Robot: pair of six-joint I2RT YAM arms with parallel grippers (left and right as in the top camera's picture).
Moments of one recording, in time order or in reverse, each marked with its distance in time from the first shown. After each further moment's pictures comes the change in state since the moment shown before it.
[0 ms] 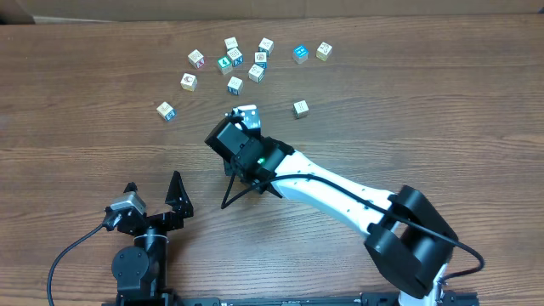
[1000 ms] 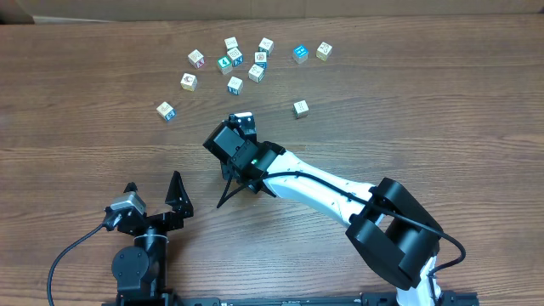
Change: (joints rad) left arm 0.000 0.000 0.000 0.000 0.000 0.000; right arm 0.000 0.072 0.000 0.036 -0.053 0.005
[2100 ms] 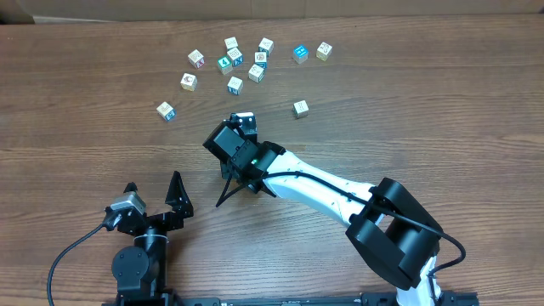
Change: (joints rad) left arm 0.000 0.000 0.000 0.000 0.000 0.000; right arm 0.000 0.000 0.000 0.004 -0.003 0.037
